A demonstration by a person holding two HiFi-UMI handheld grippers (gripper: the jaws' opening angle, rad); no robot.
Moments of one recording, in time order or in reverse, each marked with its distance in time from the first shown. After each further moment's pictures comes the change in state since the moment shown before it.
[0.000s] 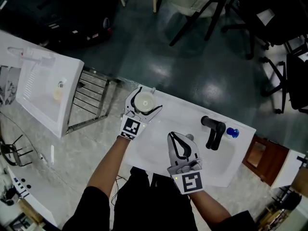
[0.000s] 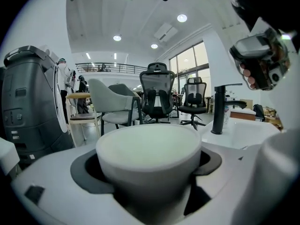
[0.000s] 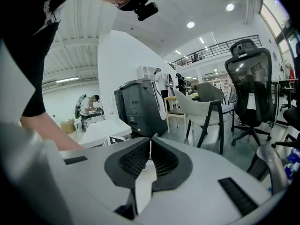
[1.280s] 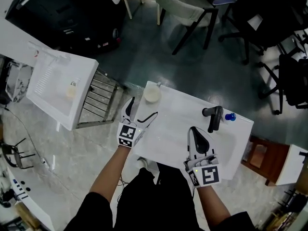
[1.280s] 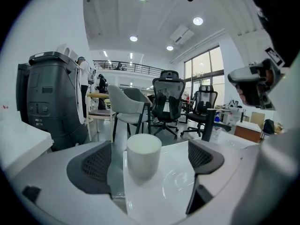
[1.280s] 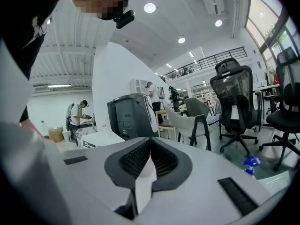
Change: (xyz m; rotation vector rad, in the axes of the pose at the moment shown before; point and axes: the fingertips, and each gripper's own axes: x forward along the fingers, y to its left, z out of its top) left arm -0.118 -0.016 0.024 -0.151 0.014 0.124; right arm -0.094 0.006 0.028 0.035 -0.110 -0.092
